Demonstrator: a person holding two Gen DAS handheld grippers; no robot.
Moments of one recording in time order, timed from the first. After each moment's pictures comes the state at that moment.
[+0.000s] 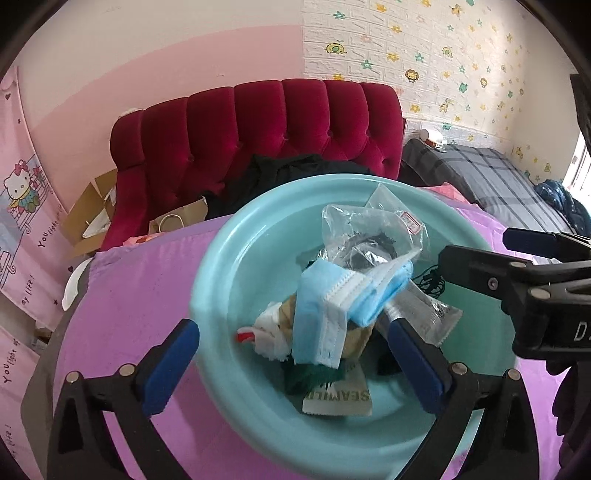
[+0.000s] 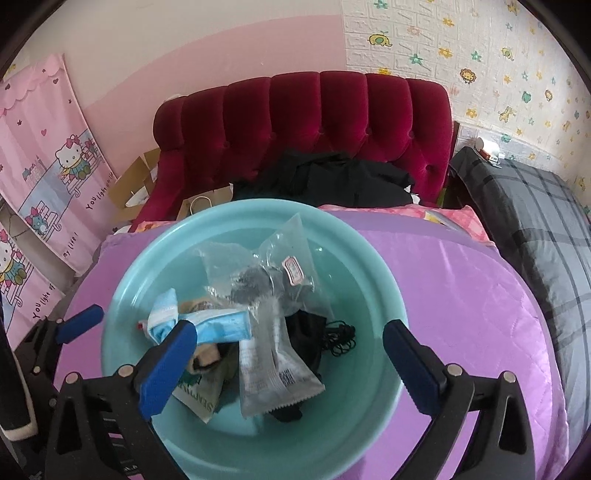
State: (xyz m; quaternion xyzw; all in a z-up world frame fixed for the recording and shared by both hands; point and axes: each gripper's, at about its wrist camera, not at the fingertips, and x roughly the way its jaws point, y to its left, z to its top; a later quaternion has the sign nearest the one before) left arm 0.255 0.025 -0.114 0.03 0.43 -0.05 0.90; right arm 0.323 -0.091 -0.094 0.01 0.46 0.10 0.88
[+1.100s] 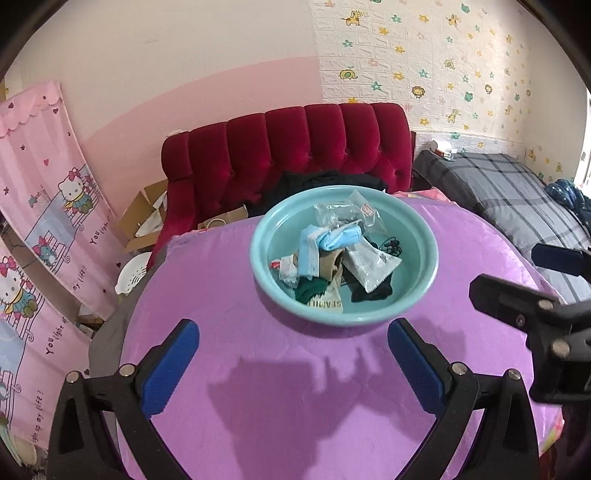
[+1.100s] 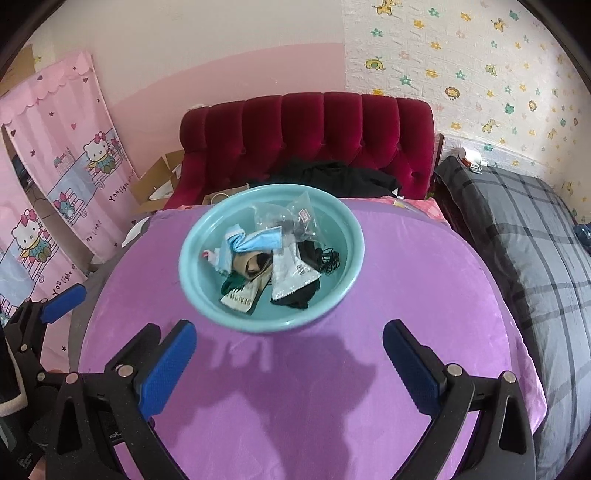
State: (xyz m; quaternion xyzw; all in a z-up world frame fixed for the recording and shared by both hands) left arm 0.099 0.005 -0.029 0.06 0.40 0.02 0.92; right arm 0.151 -0.111 -0.008 0.00 0.44 0.11 0.89
